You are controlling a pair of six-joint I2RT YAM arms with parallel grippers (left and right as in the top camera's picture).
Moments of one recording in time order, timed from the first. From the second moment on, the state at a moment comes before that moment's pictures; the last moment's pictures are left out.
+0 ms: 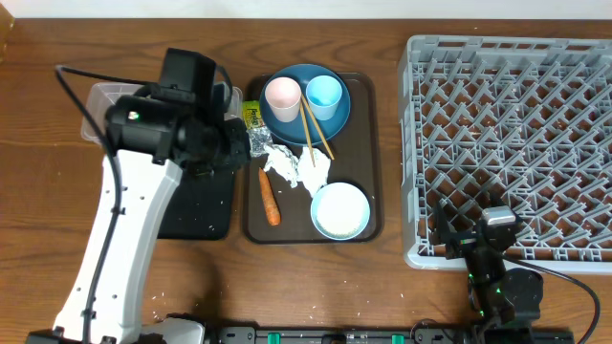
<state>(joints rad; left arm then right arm) -0.20 1.47 1.56 -1.34 0.19 -0.38 0.06 0.04 0.01 -0.06 -0.10 0.01</state>
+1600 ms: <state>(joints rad) -0.35 1.72 1.18 -0.70 0.15 -0.37 0.06 0.04 0.01 -0.06 -0.10 0.01</state>
